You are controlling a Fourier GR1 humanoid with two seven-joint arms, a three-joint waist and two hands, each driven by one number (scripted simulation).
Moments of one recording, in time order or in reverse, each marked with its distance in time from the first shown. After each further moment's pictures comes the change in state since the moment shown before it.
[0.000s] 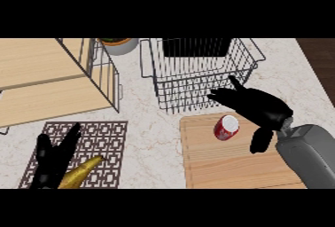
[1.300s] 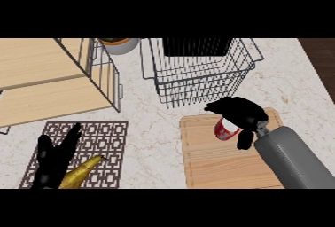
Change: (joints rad) left arm 0.006 -0.050 0.050 -0.004 -0.063 -0.039 -0.002; right arm 0.001 0.137 0.018 0.273 0.262 -0.086 -0.101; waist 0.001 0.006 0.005
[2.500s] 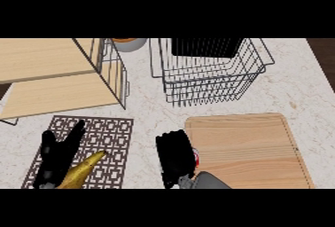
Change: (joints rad) left arm -0.027 -0.016 0.004 -0.008 -0.017 -0.037 0.028; right arm 0.061 0.347 0.439 -0.126 0.069 -0.314 0.839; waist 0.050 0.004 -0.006
